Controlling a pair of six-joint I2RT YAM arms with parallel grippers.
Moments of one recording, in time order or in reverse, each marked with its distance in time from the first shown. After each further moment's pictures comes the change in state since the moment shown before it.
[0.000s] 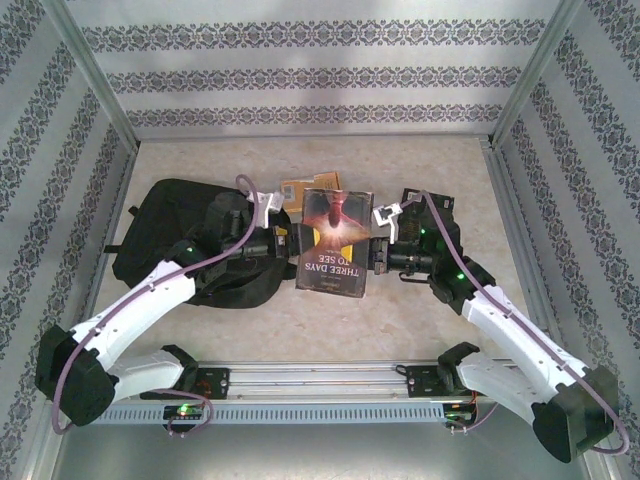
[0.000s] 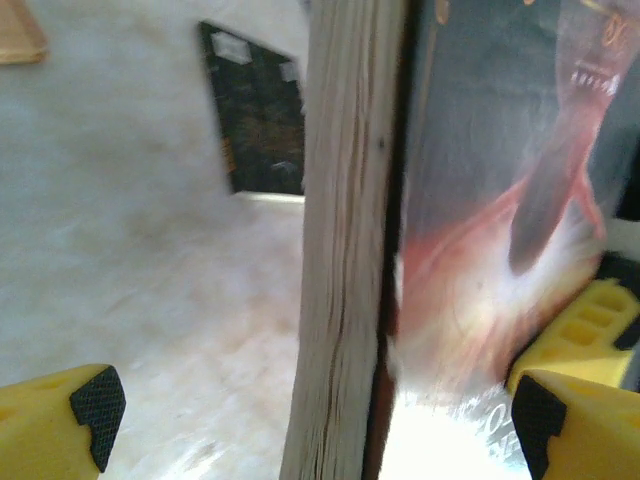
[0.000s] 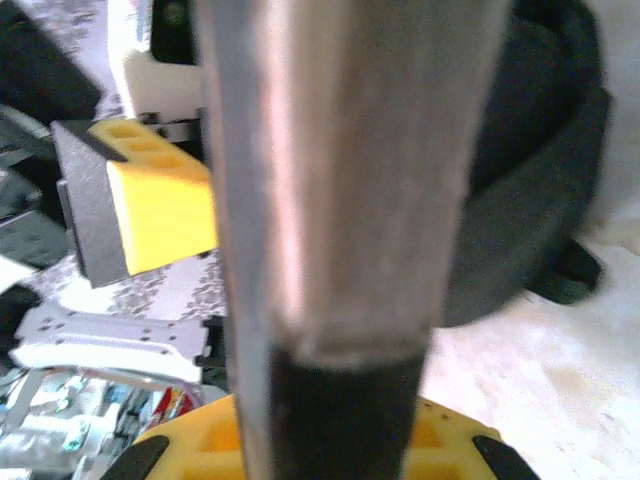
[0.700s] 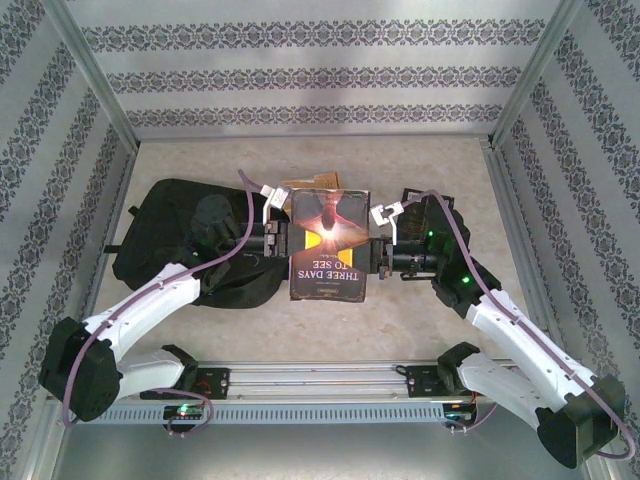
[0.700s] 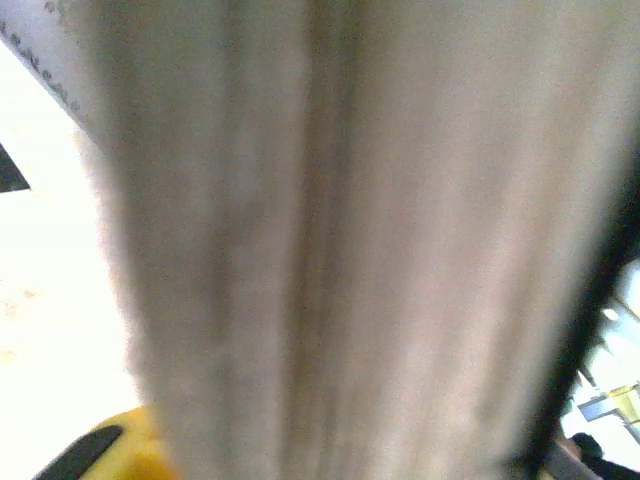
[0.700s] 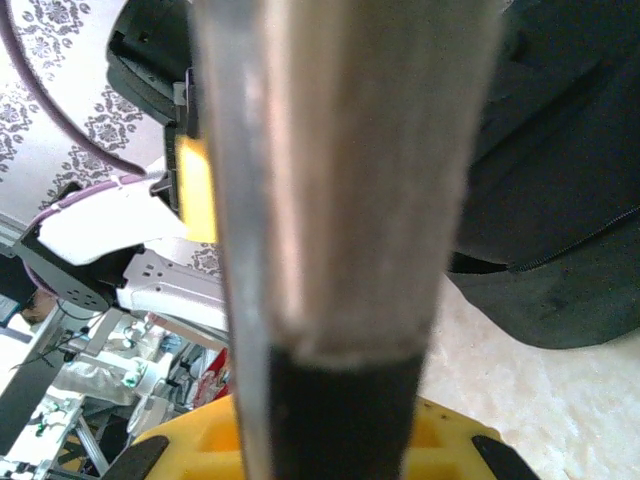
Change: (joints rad) left arm 0.032 0.031 -0.107 0.606 0.460 -0.328; right arm 0.019 -0.043 0.027 0.068 -0.114 0.028
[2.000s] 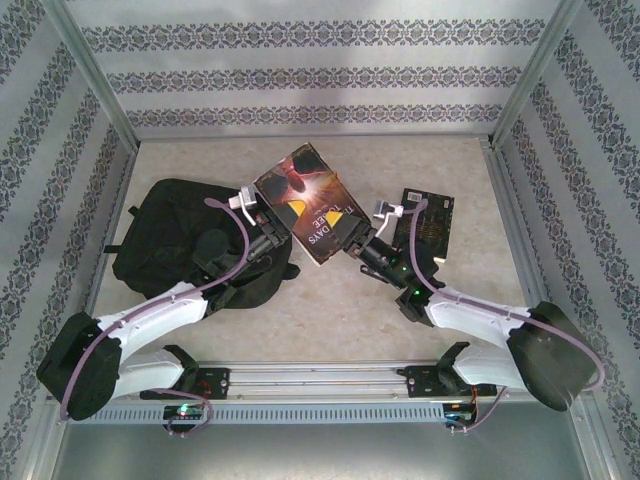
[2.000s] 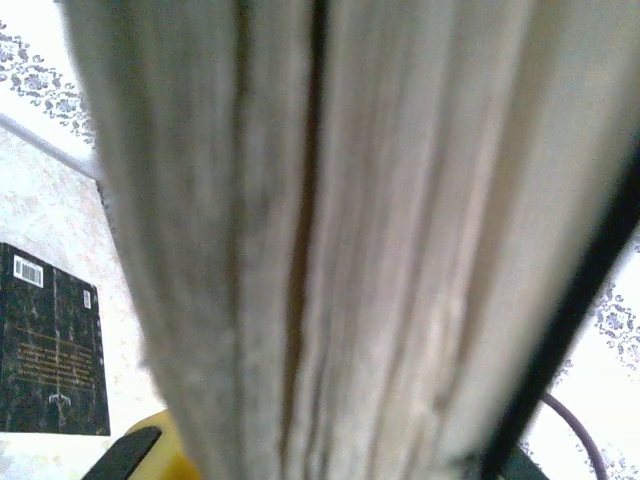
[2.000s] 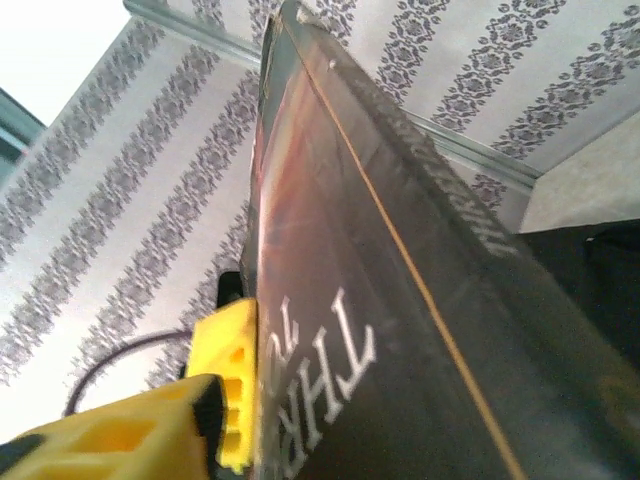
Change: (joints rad) left arm -0.106 -0.006 -0.230 0.432 -0.819 -0.202; right arm 0.226 0.335 -0.264 1.054 0.769 0.520
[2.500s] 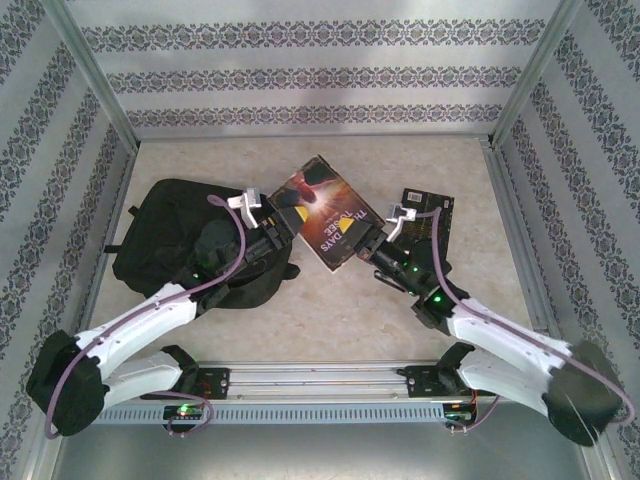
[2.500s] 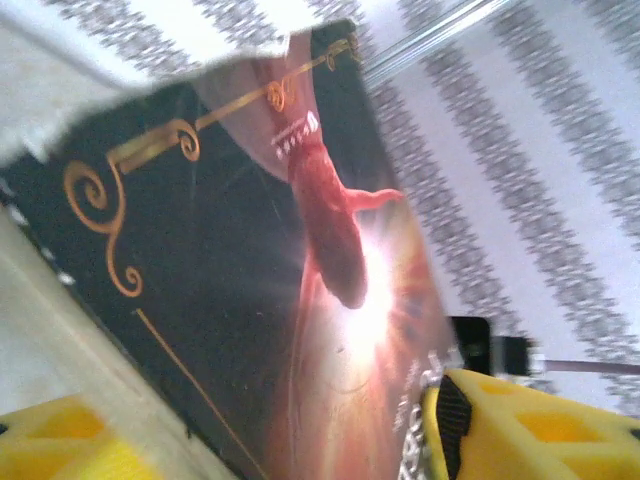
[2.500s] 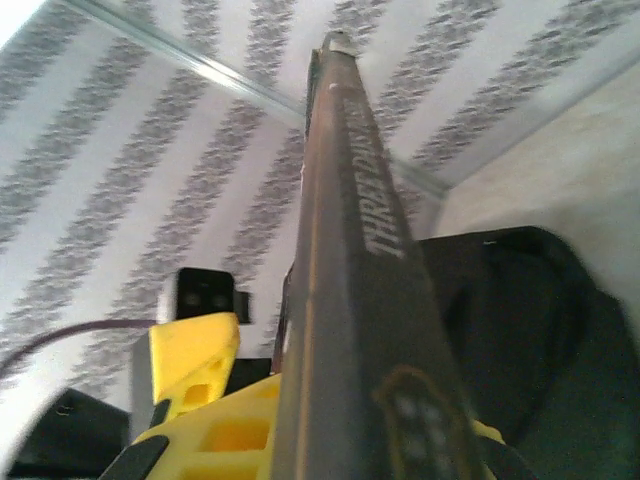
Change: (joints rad) left arm -0.002 -0.107 0.133 -0.581 -0.027 0.252; right arm -0.016 -0.311 0.031 -0.560 0.079 -0.176
